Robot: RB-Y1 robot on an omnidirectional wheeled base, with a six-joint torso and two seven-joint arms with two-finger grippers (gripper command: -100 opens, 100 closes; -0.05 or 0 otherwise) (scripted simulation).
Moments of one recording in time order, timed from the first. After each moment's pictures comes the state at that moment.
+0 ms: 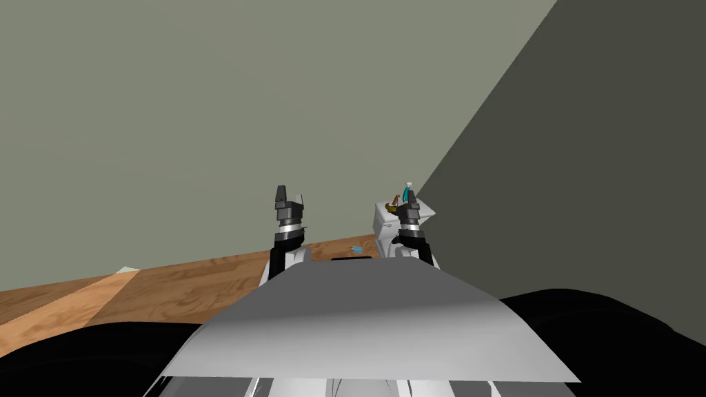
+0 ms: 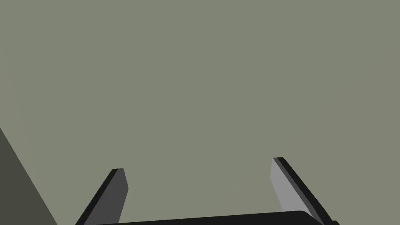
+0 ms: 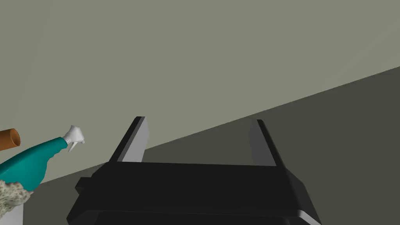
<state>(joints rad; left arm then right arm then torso) 0.52 -0.05 -0.07 -2.32 0.02 -0.35 -0.06 0.55 -0.03 0.07 -2.27 -0.06 -0.36 0.08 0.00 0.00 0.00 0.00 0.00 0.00</state>
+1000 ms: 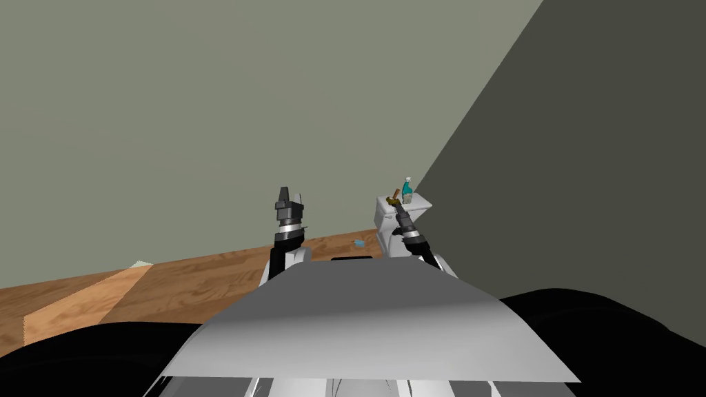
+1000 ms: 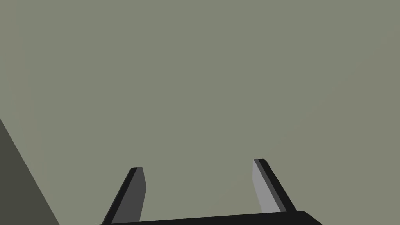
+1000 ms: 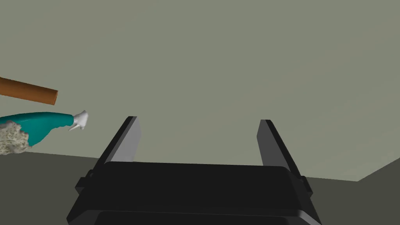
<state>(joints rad) 0.52 -0.05 -0.07 -2.32 0.02 -0.35 -0.06 0.59 -0.32 0.06 -2.14 0.03 -0.37 0.20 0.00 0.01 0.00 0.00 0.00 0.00</state>
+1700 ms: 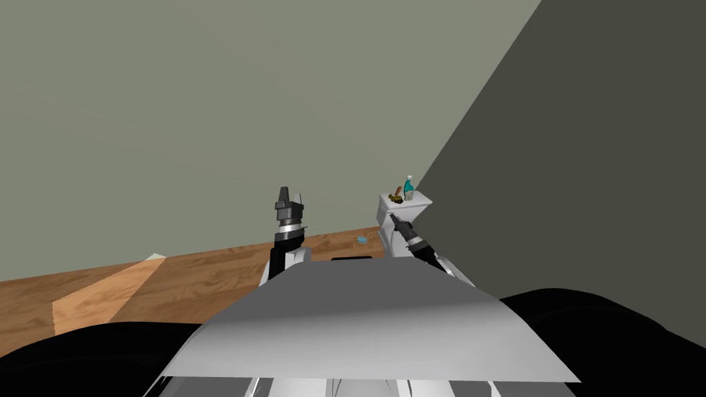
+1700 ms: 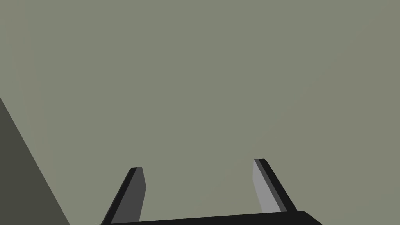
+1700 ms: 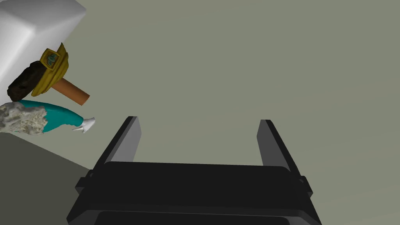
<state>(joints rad) 0.52 -0.05 -0.07 -2.32 0.02 -0.35 -0.06 0.61 -0.53 0.06 -1.98 0.12 -0.39 0.29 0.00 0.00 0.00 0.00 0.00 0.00</state>
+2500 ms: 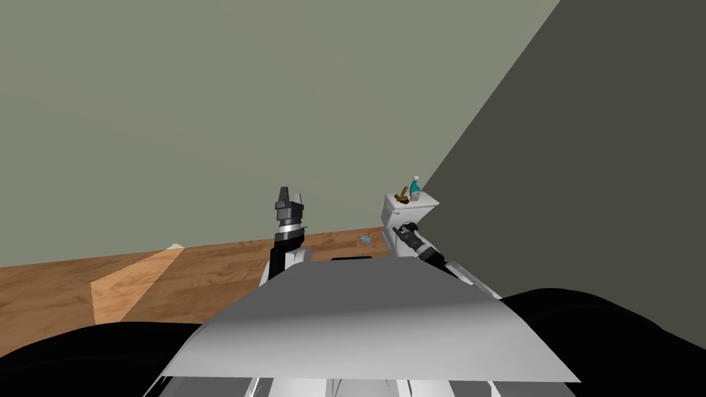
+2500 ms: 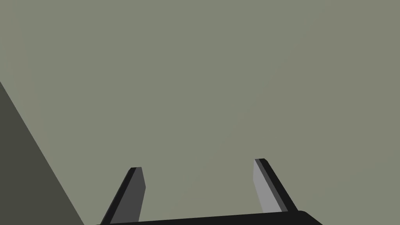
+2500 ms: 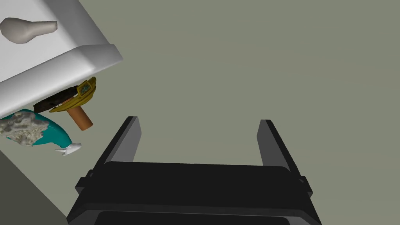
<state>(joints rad) 0.52 -0.05 -0.07 -2.32 0.02 -0.35 -0.06 0.65 -0.74 0.08 -1.81 0.22 -0.41 0.37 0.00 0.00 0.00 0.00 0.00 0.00</state>
